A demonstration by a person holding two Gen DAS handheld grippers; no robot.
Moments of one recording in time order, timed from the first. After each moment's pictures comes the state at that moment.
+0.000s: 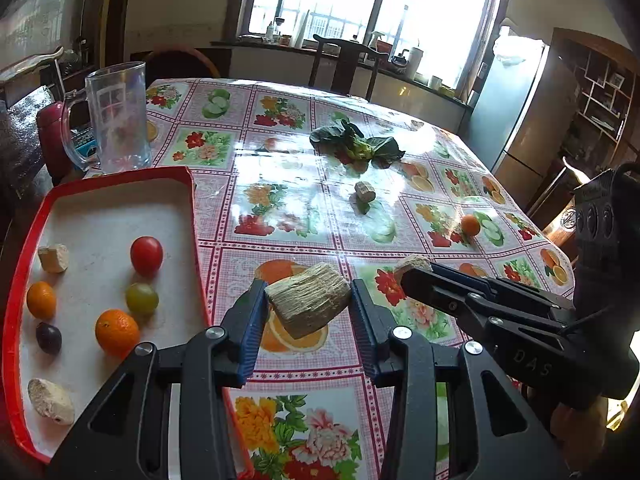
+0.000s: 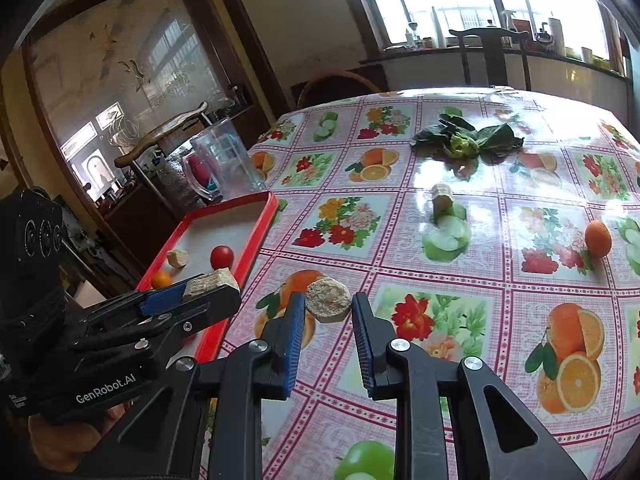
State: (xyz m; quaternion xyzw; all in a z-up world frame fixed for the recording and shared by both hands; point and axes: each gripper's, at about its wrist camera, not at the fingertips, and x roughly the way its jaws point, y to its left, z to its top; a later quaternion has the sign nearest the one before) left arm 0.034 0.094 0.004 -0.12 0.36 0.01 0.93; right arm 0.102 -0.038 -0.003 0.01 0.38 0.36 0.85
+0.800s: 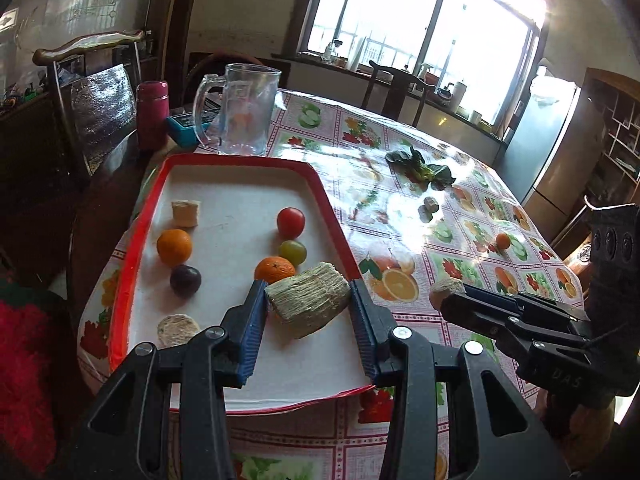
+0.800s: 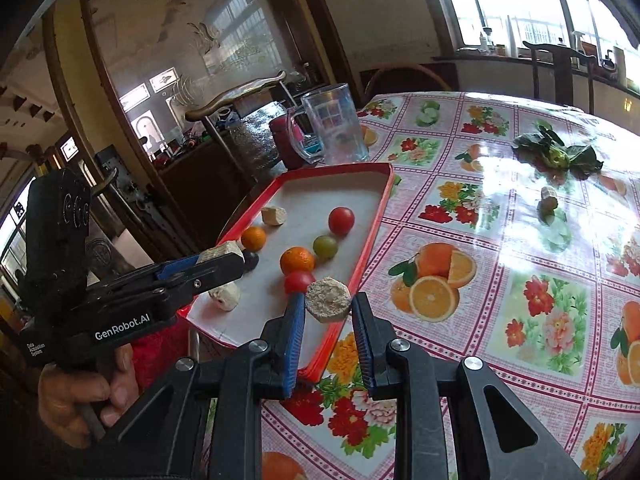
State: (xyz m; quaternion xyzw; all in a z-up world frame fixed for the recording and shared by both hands) left arm -0.062 0.175 0.008 -0.16 0.33 0.09 0.93; right arm 0.024 0.033 0.002 -0.04 0.37 0.45 0.81
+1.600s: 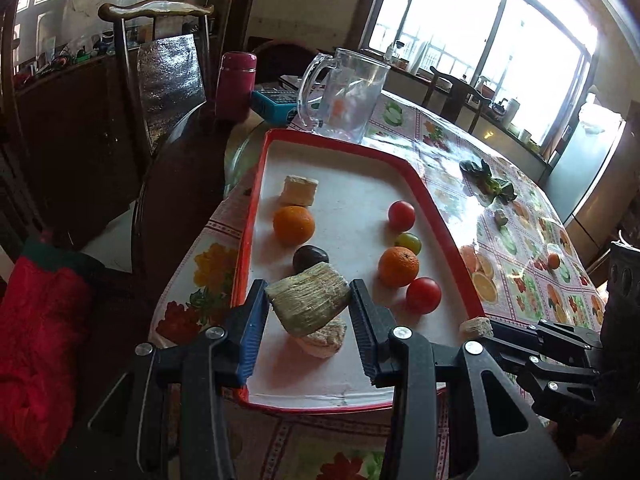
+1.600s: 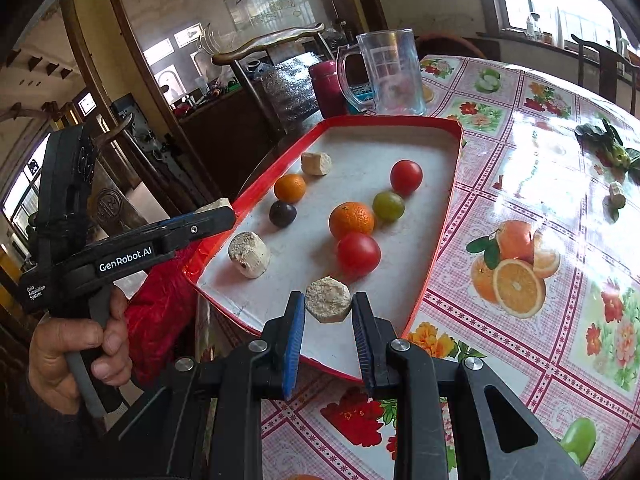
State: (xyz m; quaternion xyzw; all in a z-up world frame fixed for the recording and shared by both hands) left arm -0.089 0.248 -0.023 -0.20 0.34 0.17 0.90; right arm 0.012 0.094 -0.037 -0.10 0.41 0.49 0.76
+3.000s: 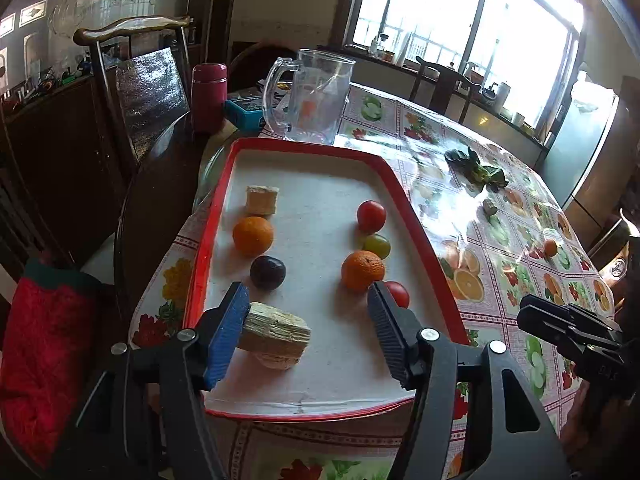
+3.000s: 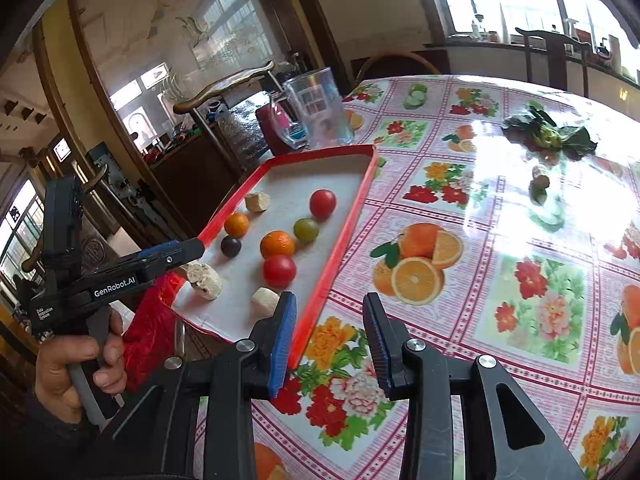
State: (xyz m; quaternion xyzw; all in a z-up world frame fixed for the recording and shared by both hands) left arm -0.064 0.215 -0.008 -0.16 0.35 0.16 0.91; right arm 0.043 0.005 -0.010 -0.03 0.39 0.42 0.82
